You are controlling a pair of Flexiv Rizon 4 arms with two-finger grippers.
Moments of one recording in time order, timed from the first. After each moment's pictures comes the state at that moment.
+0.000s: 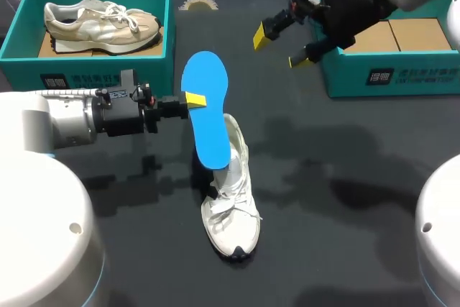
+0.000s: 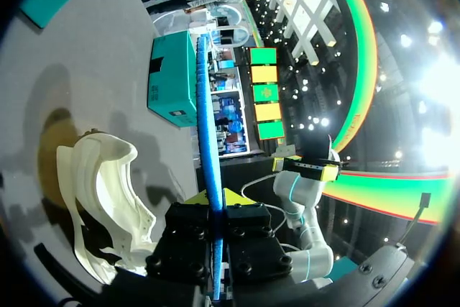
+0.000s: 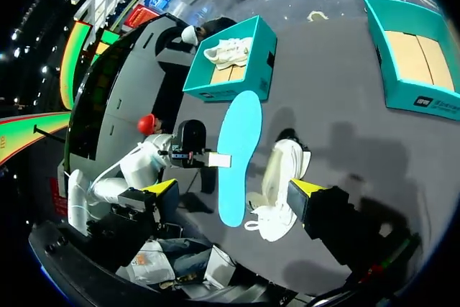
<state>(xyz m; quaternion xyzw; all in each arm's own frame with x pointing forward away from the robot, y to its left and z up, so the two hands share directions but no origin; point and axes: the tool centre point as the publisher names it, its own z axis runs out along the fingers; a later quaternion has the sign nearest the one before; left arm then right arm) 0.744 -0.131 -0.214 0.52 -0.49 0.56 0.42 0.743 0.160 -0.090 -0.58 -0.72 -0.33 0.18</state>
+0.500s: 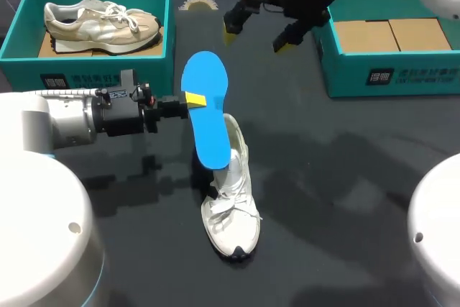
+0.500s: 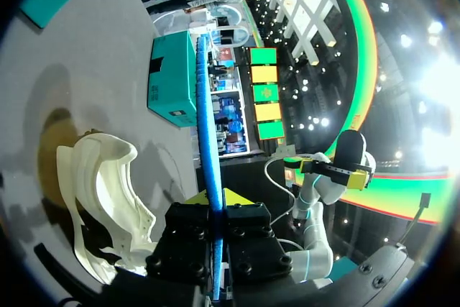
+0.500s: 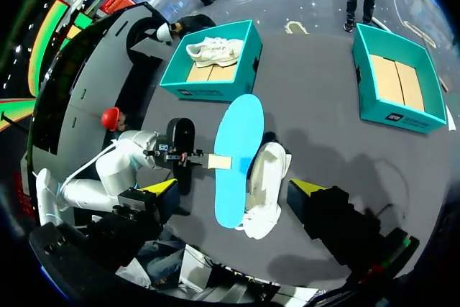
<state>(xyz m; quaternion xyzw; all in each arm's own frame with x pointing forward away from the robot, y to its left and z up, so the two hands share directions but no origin) 0.744 -0.131 -0.213 0.52 -0.49 0.55 0.42 0.735 0.198 -0.067 -0.60 -0.76 -0.25 0.06</state>
